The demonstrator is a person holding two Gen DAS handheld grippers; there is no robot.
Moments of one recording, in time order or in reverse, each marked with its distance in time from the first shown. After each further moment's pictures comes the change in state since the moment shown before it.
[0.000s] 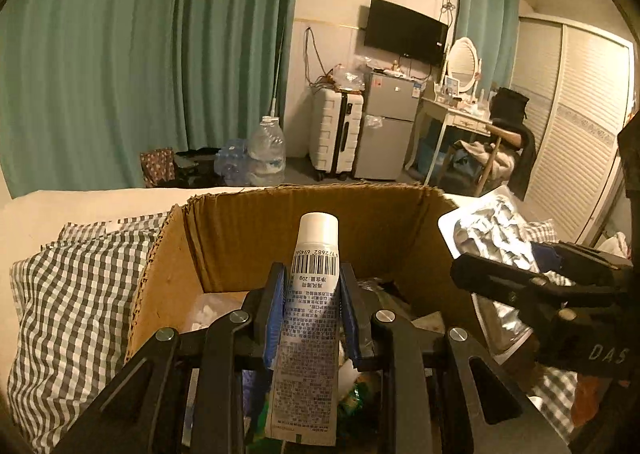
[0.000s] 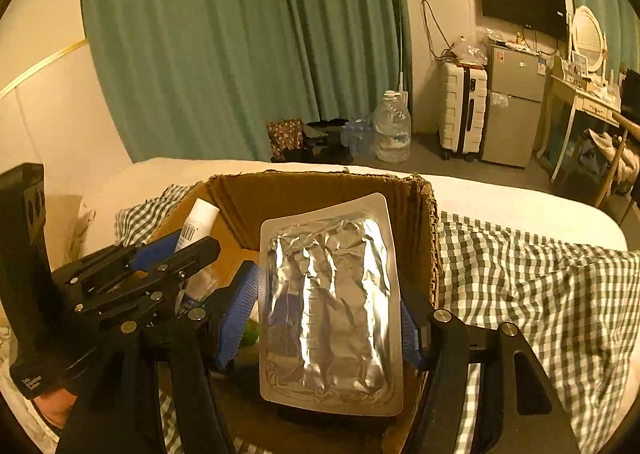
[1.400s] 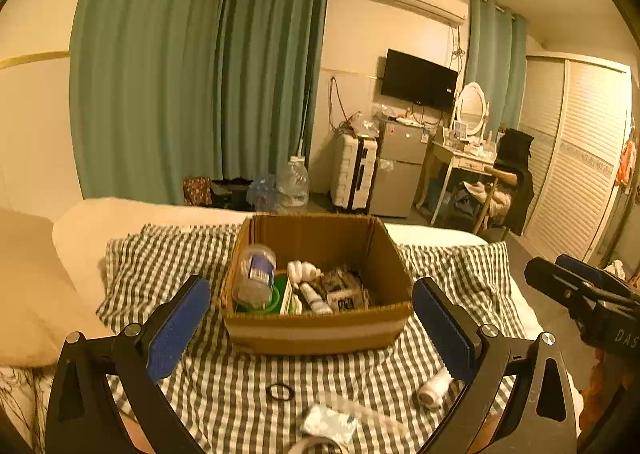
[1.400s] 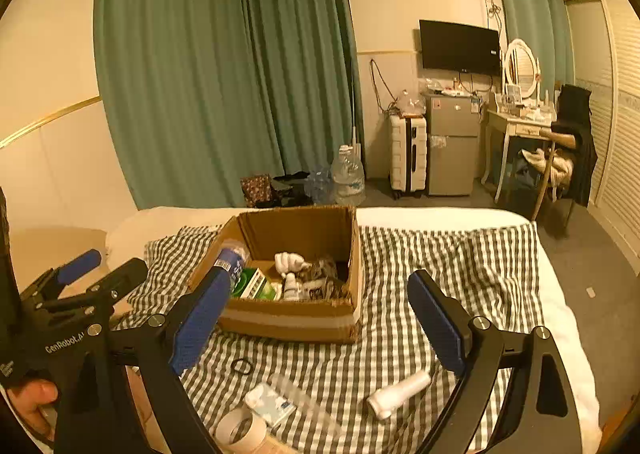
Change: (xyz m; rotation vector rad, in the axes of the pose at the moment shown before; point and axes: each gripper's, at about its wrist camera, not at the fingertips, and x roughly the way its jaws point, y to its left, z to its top) left arm -0.249 -0.041 -0.035 -0.074 -0.128 0.085; right arm -0.263 0.043 -0.061 0.061 -0.179 -0.148
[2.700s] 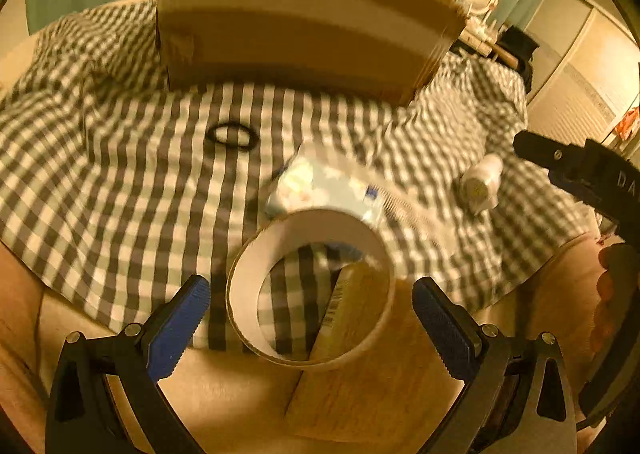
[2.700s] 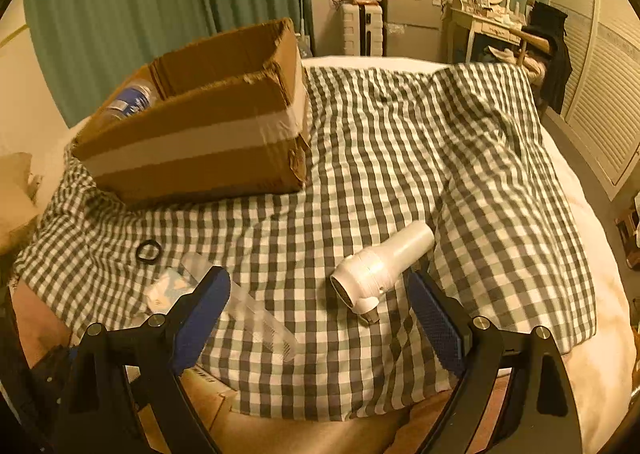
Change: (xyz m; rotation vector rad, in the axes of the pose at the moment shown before) left arm 0.108 0.011 -0.228 -0.067 0.566 -0.128; right arm 0.124 -0.037 -0.156 0.079 0.370 -0.174
